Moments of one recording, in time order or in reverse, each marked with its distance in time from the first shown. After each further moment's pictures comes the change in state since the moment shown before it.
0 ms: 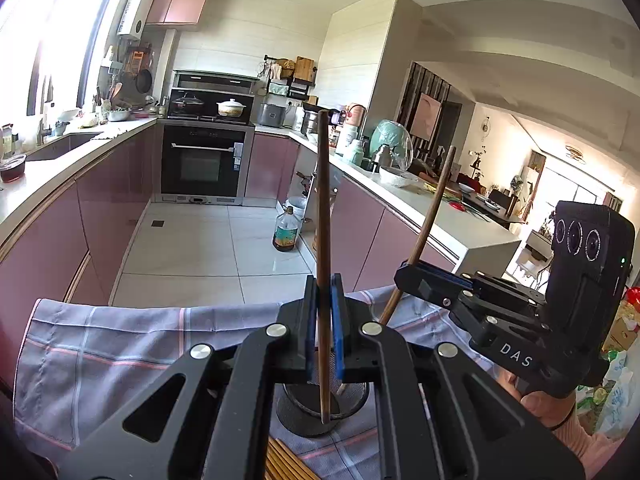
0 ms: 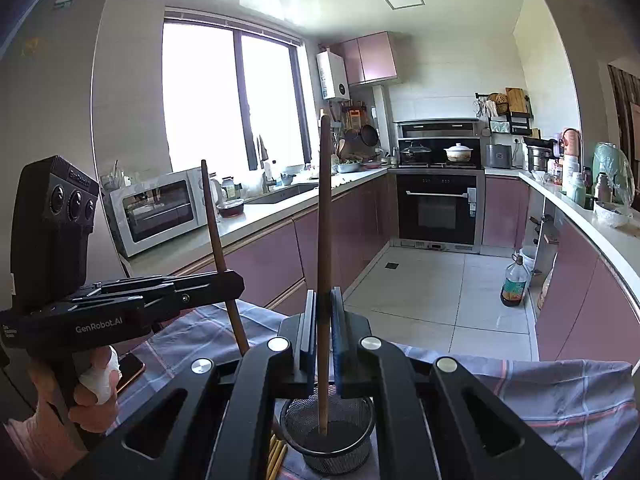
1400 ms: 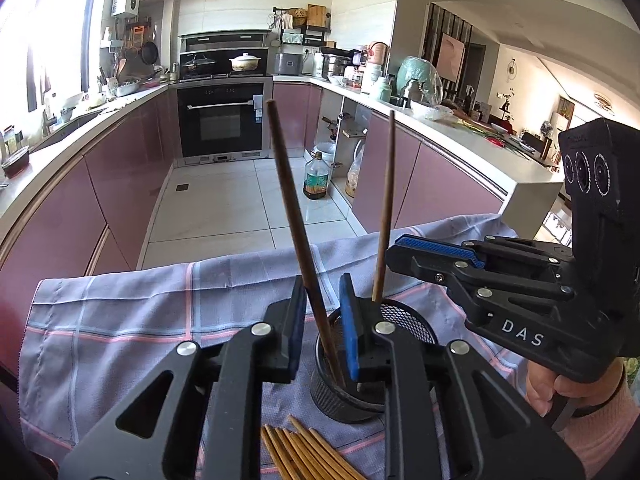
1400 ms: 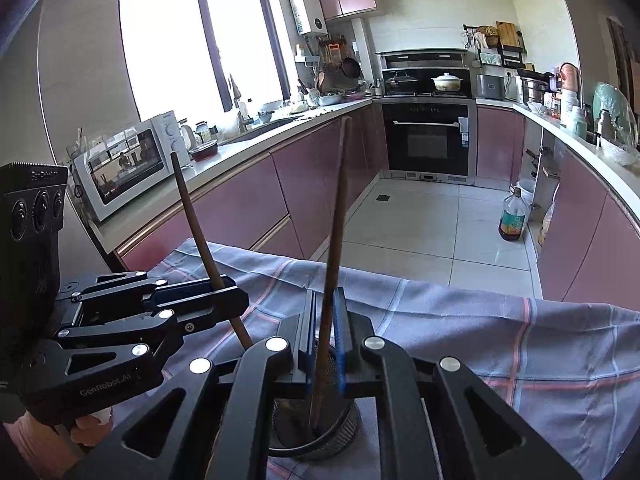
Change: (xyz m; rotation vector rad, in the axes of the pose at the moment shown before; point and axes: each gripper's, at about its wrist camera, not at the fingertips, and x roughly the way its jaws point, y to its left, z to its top) left arm 0.101 0.019 -0.052 0.075 0.204 0.131; right arm 0.070 -0.025 -0.034 0.083 0.240 -0.030
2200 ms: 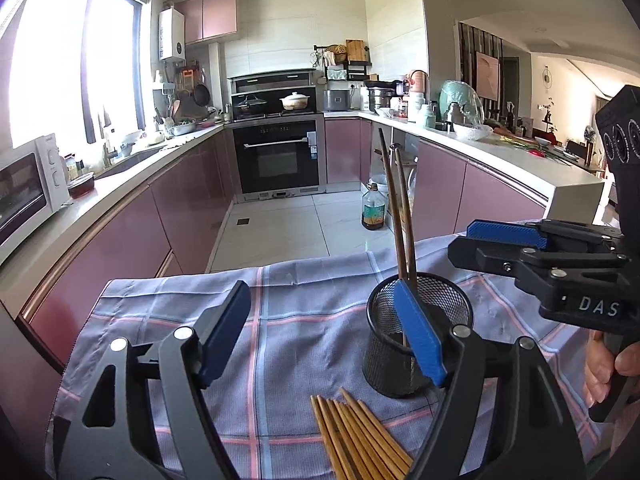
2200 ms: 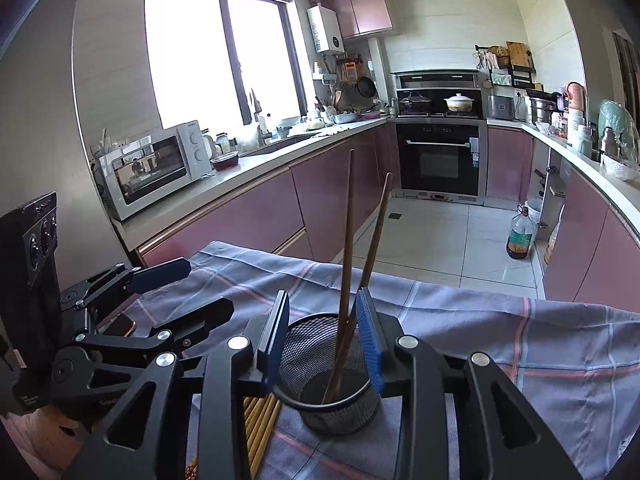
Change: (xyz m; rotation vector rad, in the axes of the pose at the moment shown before) left arm -0.061 -0.011 -0.053 0.038 -0.146 0.244; right arm -0.044 0.023 -0.024 -0.047 -0.069 0.048
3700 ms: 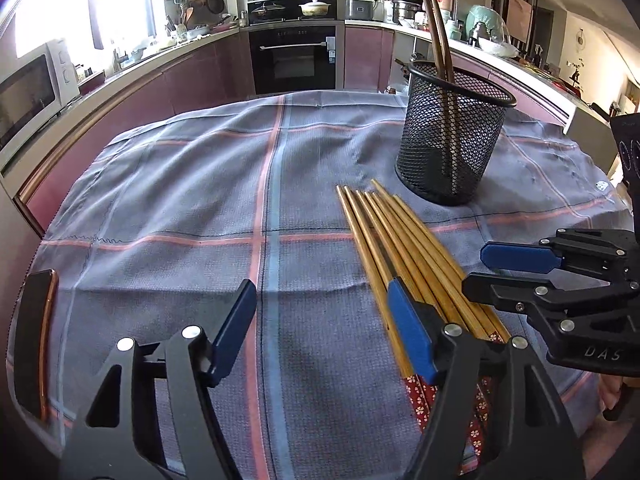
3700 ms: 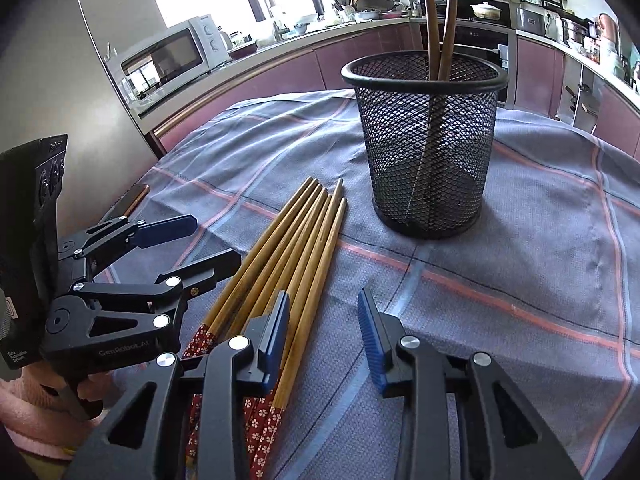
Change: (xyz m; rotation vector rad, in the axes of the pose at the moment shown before) left arm 0.001 0.020 -0.143 -0.073 0.353 0.029; right arm 0.045 0.045 -0.124 0.026 0.368 0.068
